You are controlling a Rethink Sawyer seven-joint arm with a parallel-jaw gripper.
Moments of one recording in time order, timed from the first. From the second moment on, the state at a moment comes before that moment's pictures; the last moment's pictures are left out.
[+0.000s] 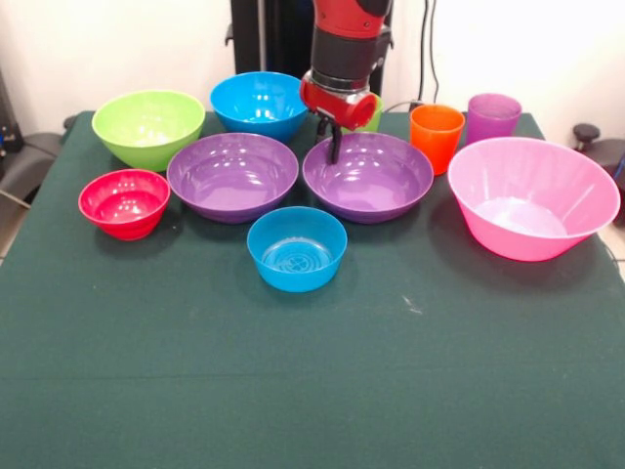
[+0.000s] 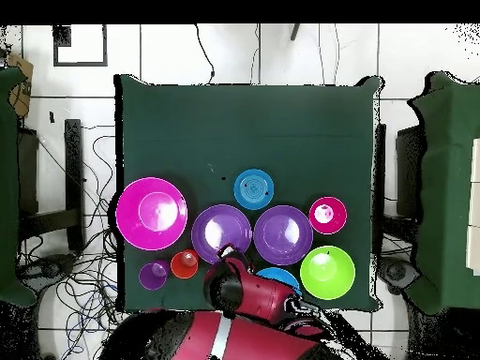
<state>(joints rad) -0.23 -0.47 -0.10 2.16 0.00 -0.23 2.28</state>
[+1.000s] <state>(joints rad) -0.24 -0.60 -0.09 2.17 -0.01 -0.20 2.28</state>
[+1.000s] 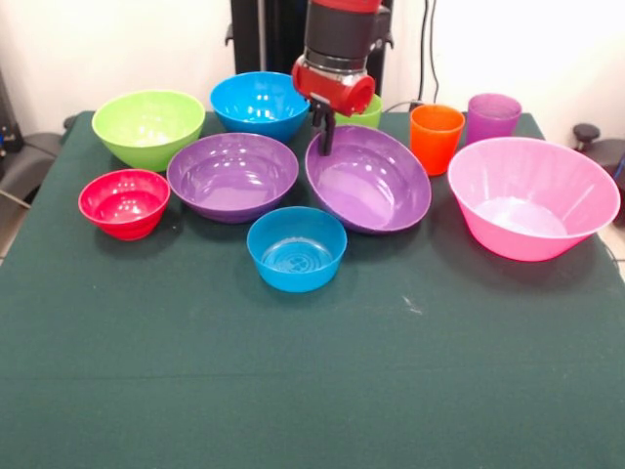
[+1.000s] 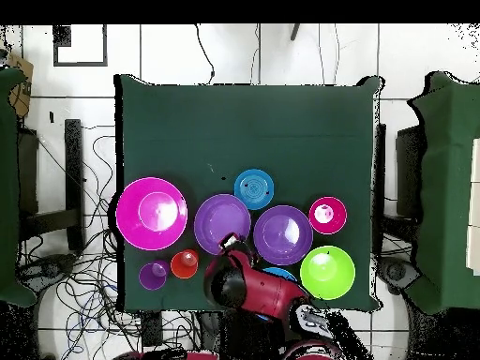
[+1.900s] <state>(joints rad) -0.31 -0.79 0.01 2.17 -0.01 -0.01 2.28</state>
